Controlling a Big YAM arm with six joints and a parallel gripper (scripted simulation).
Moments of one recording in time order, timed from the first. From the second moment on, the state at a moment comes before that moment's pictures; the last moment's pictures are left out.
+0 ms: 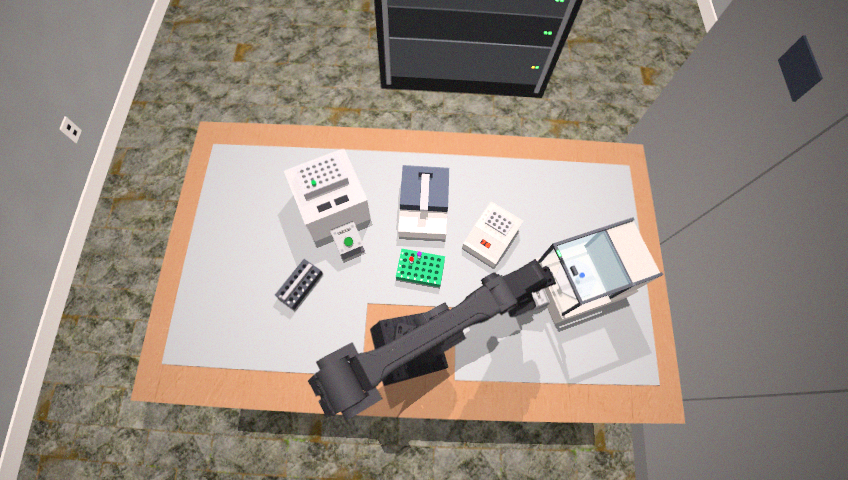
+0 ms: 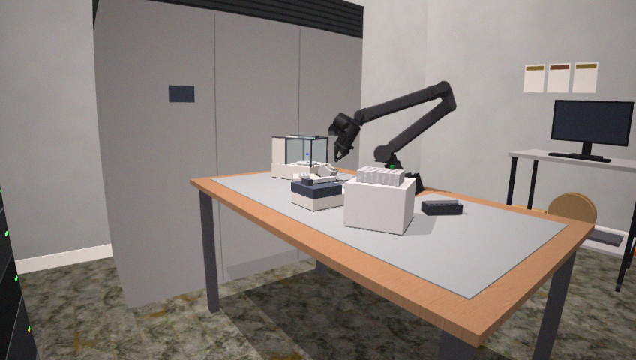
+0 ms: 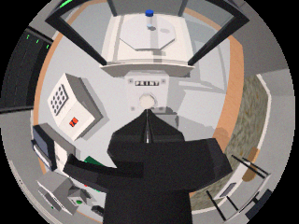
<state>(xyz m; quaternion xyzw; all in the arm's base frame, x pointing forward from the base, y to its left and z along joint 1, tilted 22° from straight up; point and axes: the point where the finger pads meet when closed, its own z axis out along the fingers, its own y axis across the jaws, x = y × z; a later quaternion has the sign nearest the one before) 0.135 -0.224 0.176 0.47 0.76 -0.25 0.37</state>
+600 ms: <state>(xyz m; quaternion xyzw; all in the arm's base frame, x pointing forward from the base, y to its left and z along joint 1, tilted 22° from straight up) 0.126 -0.205 0.194 0.47 0.76 -0.25 0.37</state>
